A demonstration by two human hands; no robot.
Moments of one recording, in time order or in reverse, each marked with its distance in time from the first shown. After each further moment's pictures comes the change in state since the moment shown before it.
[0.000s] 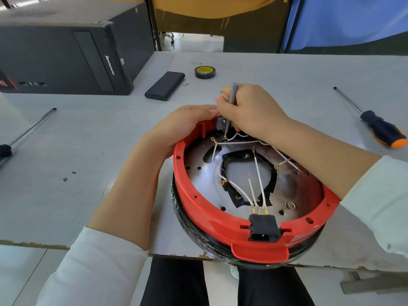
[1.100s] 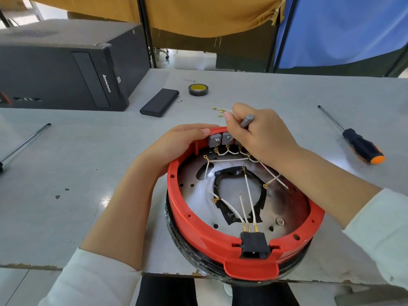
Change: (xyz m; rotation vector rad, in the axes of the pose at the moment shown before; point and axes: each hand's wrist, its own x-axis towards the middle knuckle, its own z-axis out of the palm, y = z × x) left_hand 0.001 -0.003 -0.002 0.050 0.050 -0.067; right_hand -0.025 0.007 -0.017 -0.114 0.162 -0.154
